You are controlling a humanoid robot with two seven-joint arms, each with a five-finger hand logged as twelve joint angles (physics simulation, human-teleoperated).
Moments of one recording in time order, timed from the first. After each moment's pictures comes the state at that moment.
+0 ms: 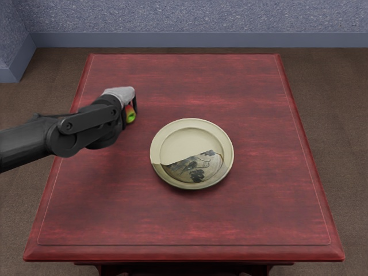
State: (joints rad) left arm -1.21 0.15 0.05 -0.87 1.15 0.07 0.61; right arm -0.06 0.00 0.23 0.24 -0.07 -0.31 -0.01
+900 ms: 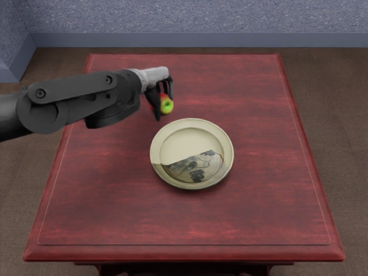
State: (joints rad) left arm -1.38 0.27 -0.03 -1.22 0.95 0.04 0.61; right arm -0.06 0.00 0.23 0.24 -0.07 -0.31 -0.01
